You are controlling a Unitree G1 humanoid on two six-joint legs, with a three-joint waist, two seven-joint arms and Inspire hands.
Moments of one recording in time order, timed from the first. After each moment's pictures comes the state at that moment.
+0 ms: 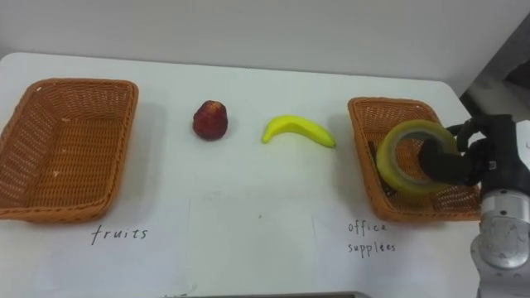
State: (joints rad) left arm 0.32 0.21 0.19 0.93 0.47 0.13 0.28; right arm 0.06 -0.42 -0.27 0.07 -0.22 0.11 -0.14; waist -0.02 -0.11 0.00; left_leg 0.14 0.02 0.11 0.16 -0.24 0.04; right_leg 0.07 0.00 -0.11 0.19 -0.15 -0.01
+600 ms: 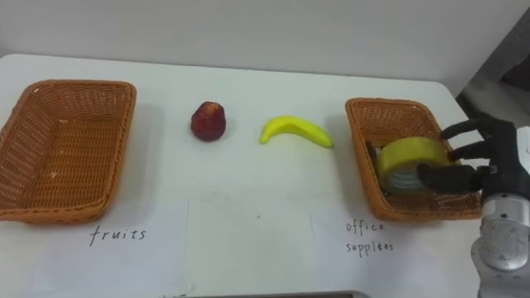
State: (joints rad) left arm 0.33 0.21 0.19 0.92 0.47 0.12 0.28; right arm 0.06 -0.42 -0.27 0.10 -0.23 0.11 -0.15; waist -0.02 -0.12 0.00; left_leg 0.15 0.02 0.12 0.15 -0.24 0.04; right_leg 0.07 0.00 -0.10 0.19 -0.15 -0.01
